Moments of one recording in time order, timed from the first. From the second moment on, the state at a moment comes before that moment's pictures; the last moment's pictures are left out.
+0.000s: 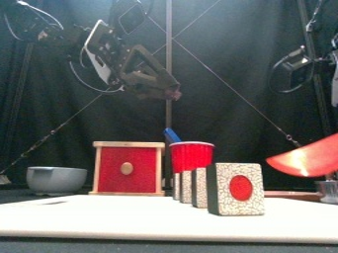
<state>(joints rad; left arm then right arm) -0.06 -0.06 0.75 0.14 -0.35 0.01 -0.07 -0.66 1.05 0.45 0.89 0.15</state>
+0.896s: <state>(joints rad) 0.02 -0.12 0.88 0.14 -0.40 0.01 -0.10 -0.61 0.93 0.10 0.79 0.21</state>
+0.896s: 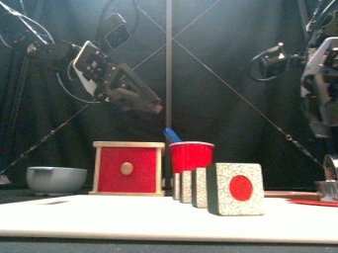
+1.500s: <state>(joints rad) 0.05 -0.12 0.98 0.13 -0.41 0.01 -0.09 -0.14 0.72 -0.22 0.20 0.21</state>
